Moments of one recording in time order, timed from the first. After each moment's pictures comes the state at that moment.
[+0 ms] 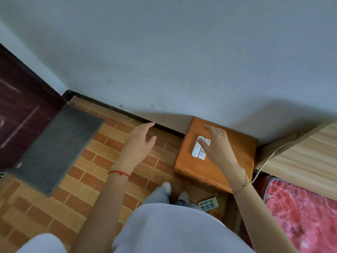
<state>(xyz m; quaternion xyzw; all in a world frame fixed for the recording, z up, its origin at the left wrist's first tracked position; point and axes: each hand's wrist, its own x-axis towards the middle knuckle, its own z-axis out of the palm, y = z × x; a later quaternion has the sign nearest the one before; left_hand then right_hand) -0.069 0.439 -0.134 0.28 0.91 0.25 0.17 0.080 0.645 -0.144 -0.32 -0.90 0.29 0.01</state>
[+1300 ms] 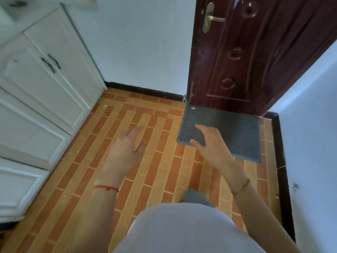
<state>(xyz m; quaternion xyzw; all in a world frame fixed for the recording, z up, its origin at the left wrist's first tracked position) -0.052 -0.167 -0.081 -0.39 0.89 0.24 -0.08 -0.262 -0.010 -0.103 0.42 -0.85 0.26 -0.19</state>
